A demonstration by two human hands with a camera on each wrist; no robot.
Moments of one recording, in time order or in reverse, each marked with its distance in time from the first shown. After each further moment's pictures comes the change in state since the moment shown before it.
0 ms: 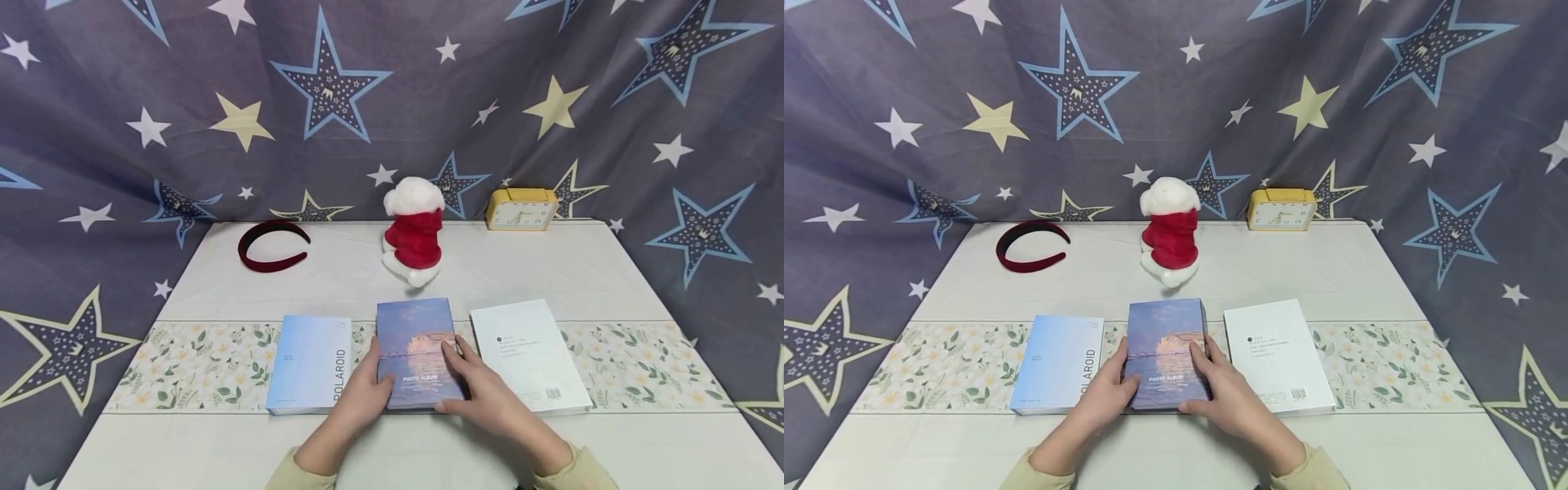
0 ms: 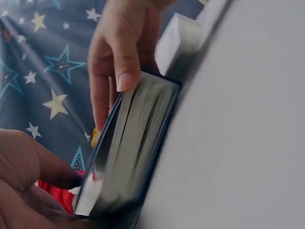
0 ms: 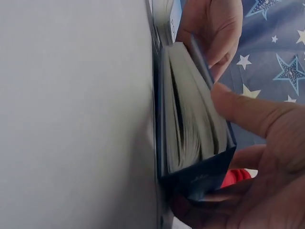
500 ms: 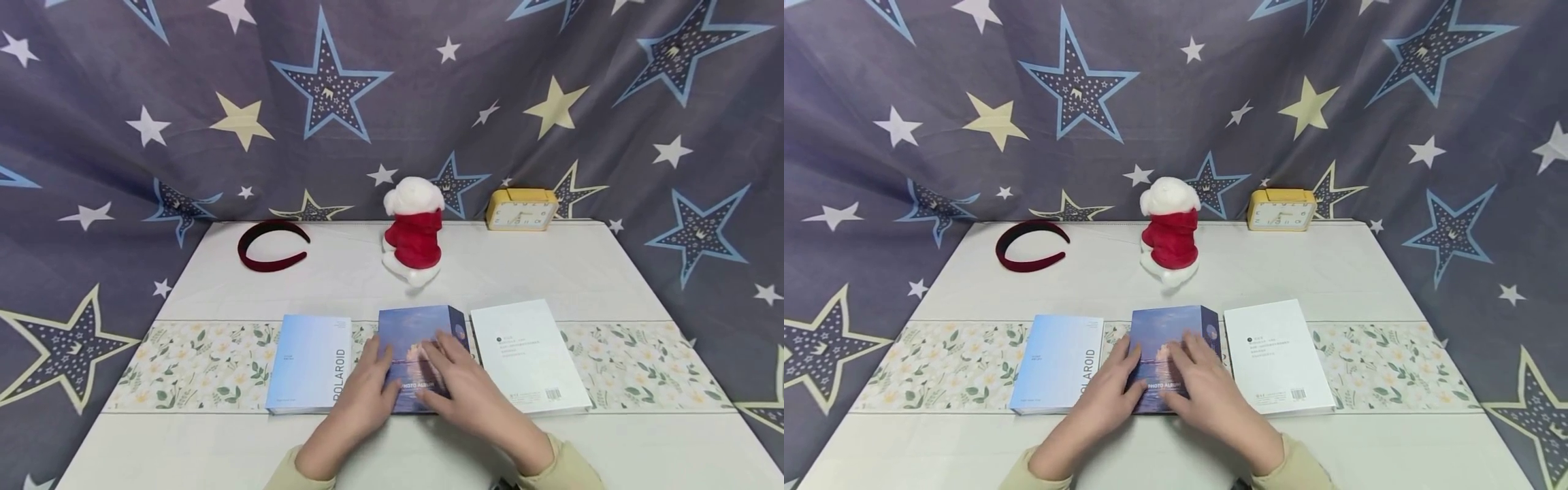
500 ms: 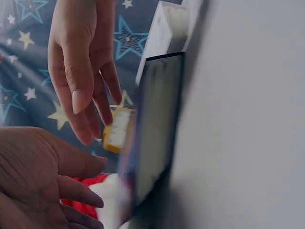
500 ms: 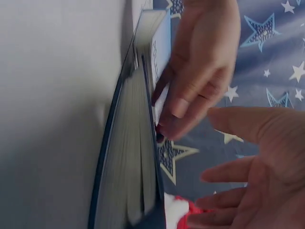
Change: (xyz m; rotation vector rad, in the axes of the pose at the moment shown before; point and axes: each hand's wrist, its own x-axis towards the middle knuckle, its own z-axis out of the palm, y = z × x) left_hand -0.007 0.008 -0.007 0.495 0.008 0.176; right_hand 0.007 -0.034 0.004 -0.254 0.095 -0.174
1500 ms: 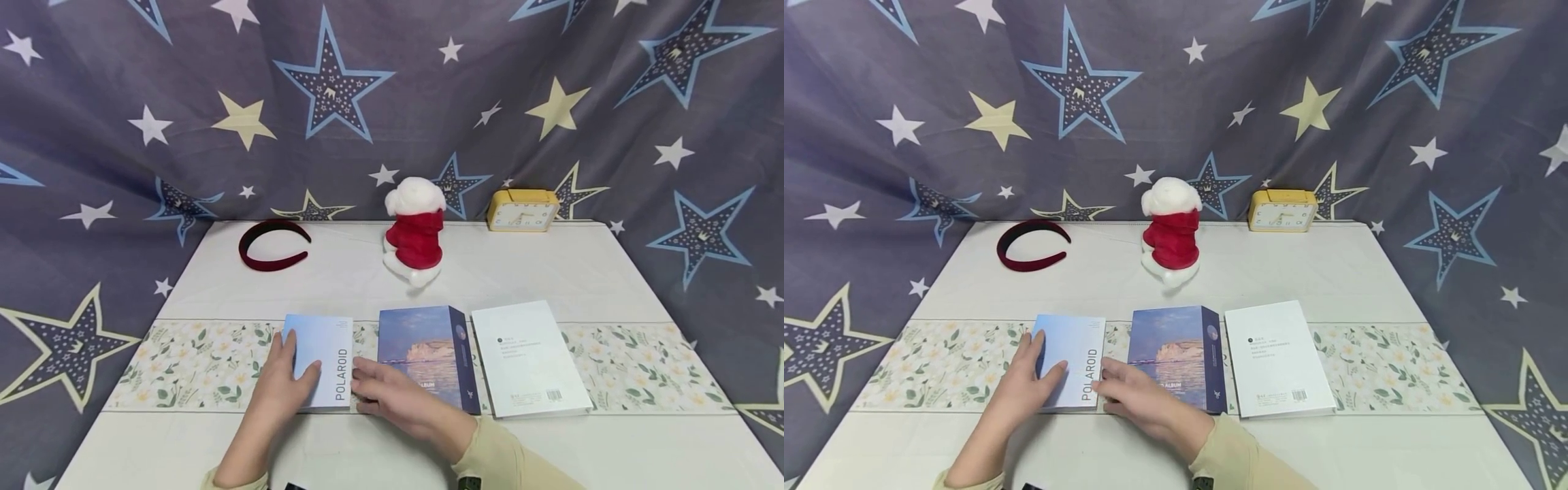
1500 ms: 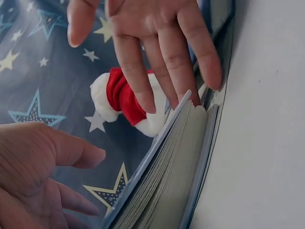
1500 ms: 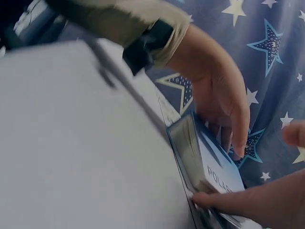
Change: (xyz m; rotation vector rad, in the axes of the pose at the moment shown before) left_hand -0.023 -0.067 -0.074 -0.031 0.112 -0.377; right_hand 0.048 -0.054 0.066 1.409 -0.407 0.313
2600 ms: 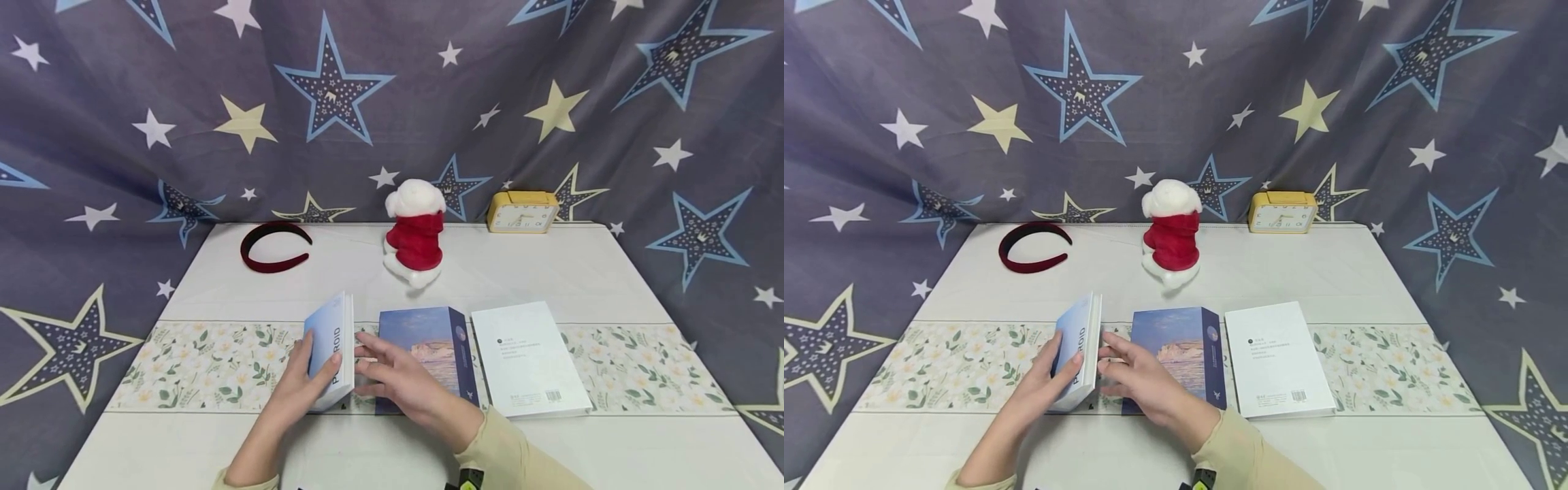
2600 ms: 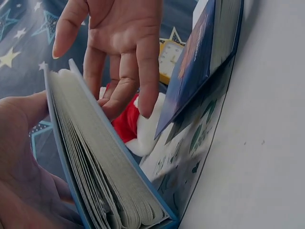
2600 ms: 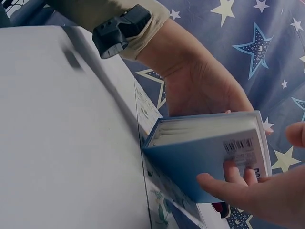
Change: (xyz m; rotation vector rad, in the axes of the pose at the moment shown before) left_hand -0.004 0.011 0.006 -0.311 -0.174 0.008; right_hand -0.006 -0.026 -0.003 0.019 0.052 -0.134
